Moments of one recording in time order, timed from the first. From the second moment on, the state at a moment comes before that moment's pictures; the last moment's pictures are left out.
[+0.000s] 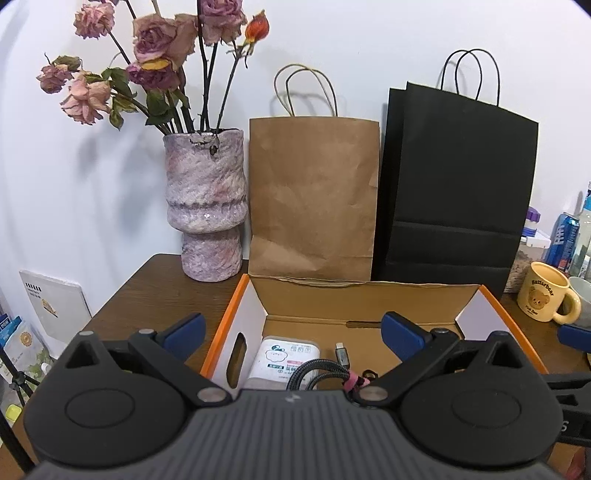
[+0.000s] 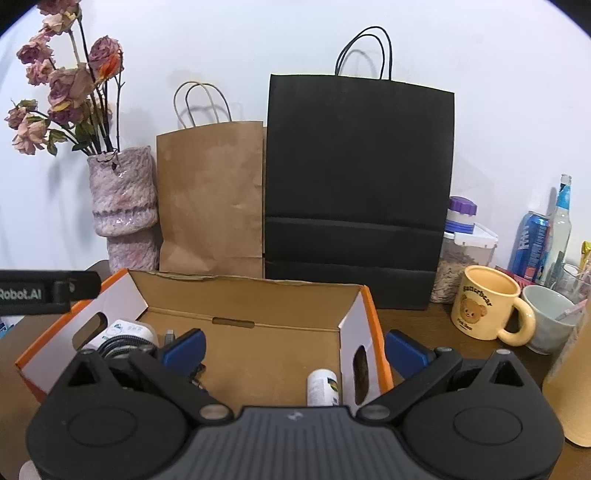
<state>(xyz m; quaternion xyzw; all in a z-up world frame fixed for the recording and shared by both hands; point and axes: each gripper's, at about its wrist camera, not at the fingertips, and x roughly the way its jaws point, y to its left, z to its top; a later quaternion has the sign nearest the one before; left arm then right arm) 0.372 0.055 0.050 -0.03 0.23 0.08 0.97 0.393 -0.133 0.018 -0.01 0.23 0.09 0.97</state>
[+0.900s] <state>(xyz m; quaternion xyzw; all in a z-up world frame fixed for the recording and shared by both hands) 0.273 0.065 0.064 -0.04 0.22 0.07 0.97 0.281 -0.175 0.032 -0.03 0.19 0.11 0.97</state>
